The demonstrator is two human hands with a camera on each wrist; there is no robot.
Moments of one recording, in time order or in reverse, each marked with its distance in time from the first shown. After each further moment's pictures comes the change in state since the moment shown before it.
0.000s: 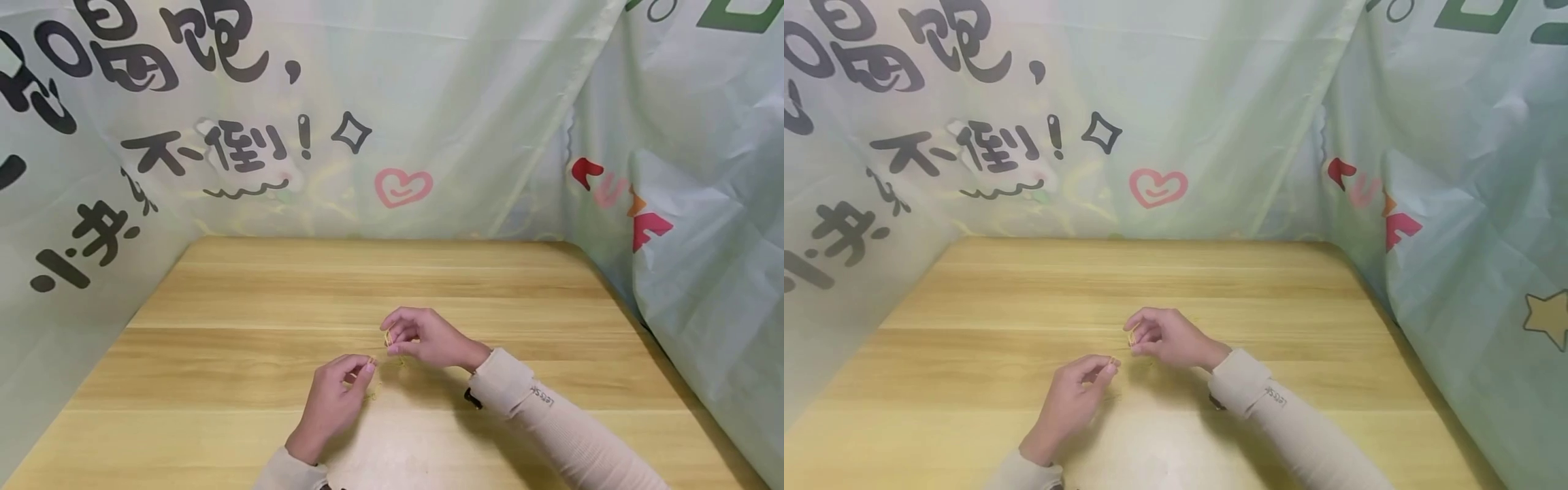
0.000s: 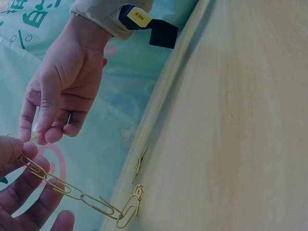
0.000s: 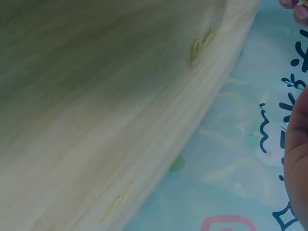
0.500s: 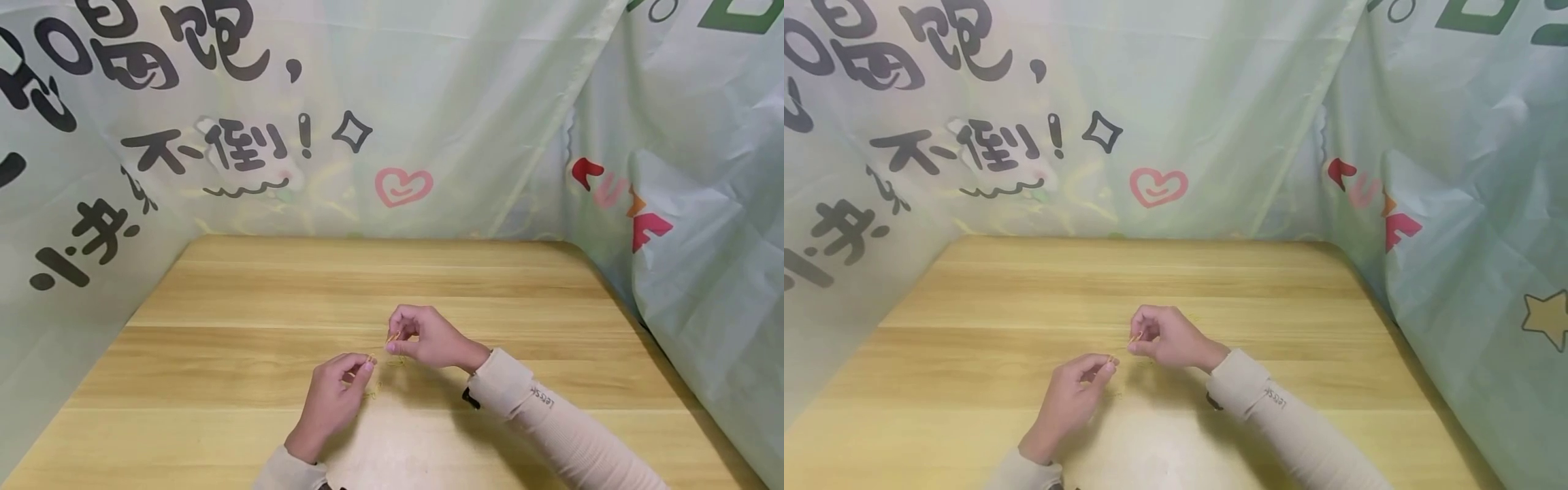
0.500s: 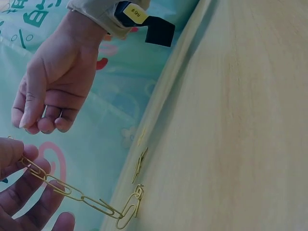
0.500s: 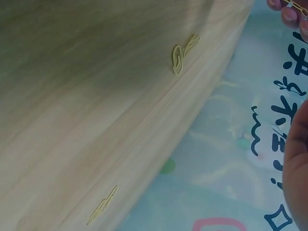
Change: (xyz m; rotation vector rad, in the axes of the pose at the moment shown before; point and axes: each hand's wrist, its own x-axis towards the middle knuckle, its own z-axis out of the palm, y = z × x) left_hand 0.001 -0.002 0.000 0.011 0.023 0.020; right_hand 0.000 -0.011 0.002 -0.053 0.053 -0.063
